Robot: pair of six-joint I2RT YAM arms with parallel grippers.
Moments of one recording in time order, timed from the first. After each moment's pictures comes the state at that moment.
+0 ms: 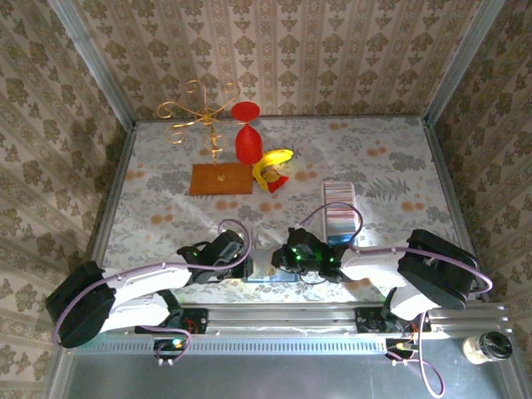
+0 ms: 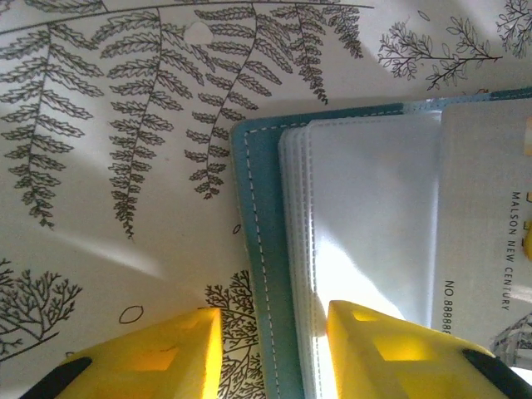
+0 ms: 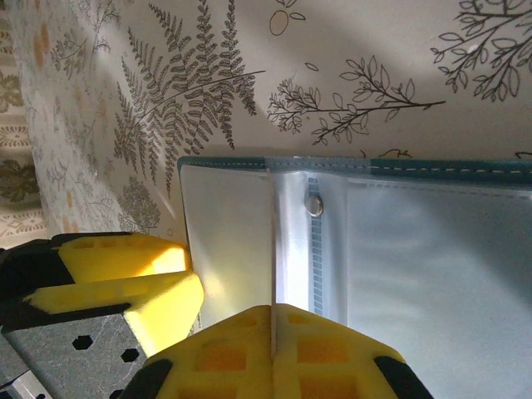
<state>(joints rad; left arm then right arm) -0.96 1.14 0.40 -0.28 0.06 -0.83 0.98 1.50 0.51 0.26 -0.10 1.23</state>
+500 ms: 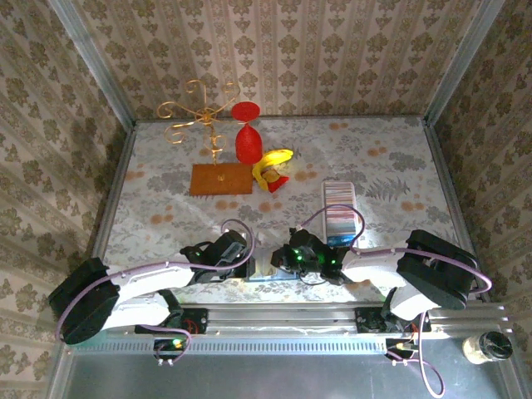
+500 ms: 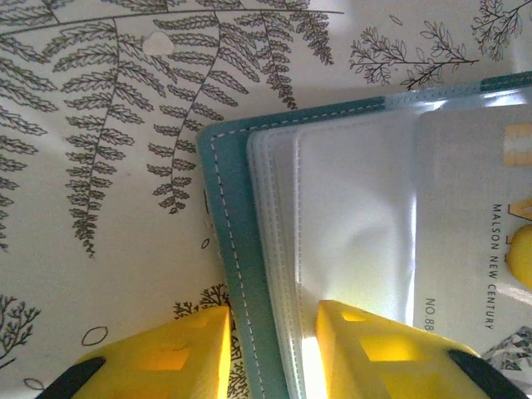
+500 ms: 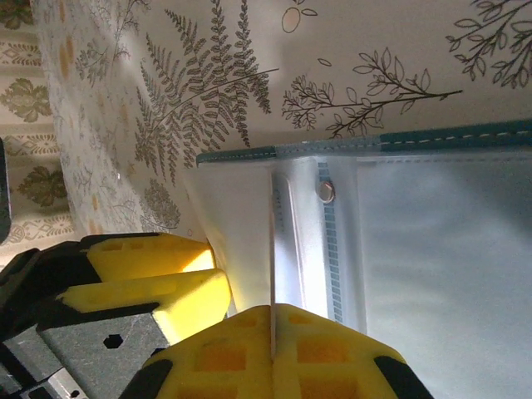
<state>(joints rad) -0.98 1.17 0.40 -0.24 0.05 -0.83 0.99 1.50 0.48 0.34 -0.11 1.28</state>
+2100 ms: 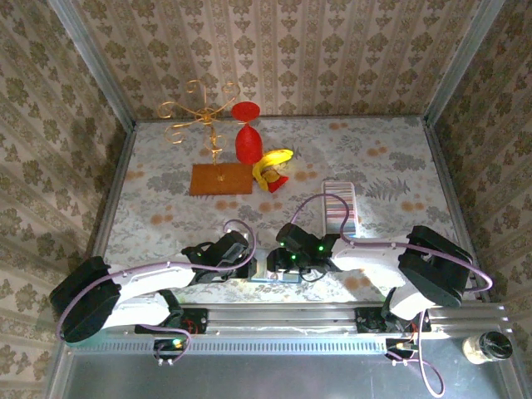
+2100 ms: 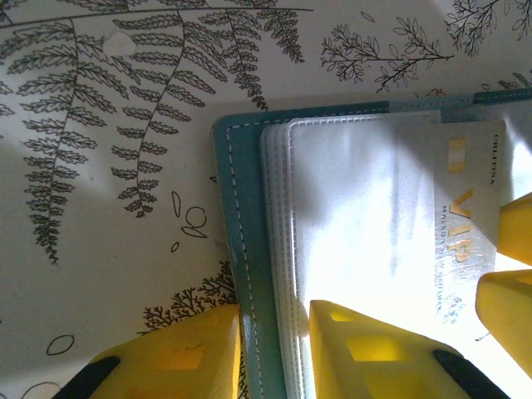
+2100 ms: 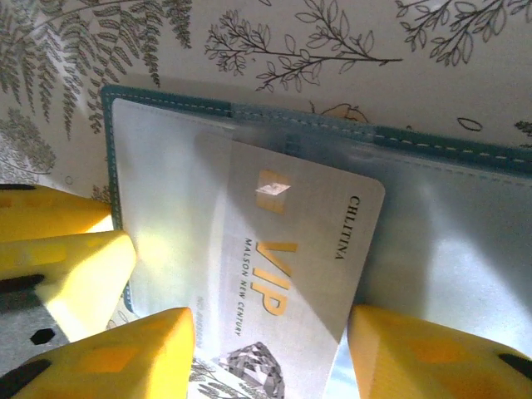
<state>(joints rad) -1.00 1.18 0.41 -0.22 0.06 -0.83 0.99 1.53 0.71 -0.19 -0.11 1.01</state>
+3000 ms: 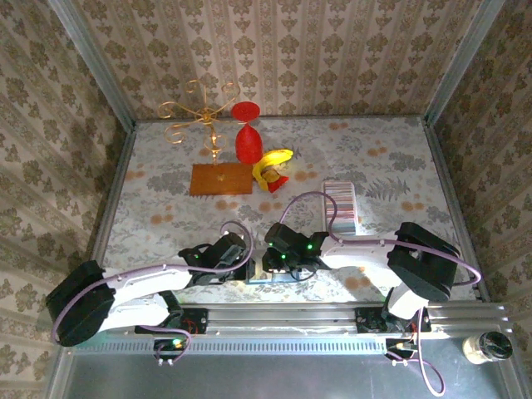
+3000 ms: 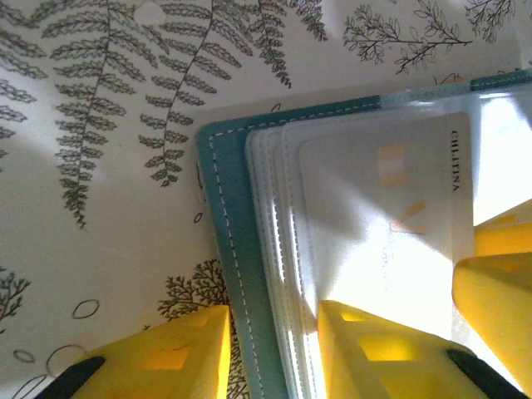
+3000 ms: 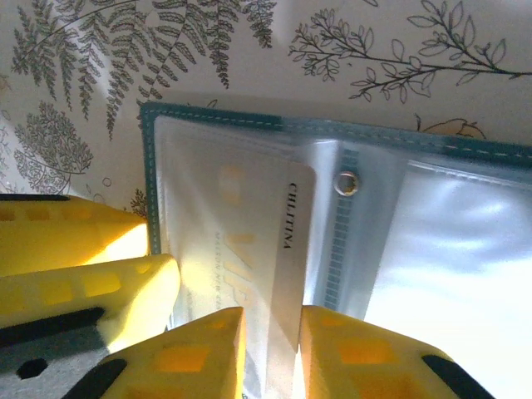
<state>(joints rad) -1.00 1.13 0.39 -0.26 0.05 -0.86 1.03 1.61 0.81 -0.21 -0.10 1.02</state>
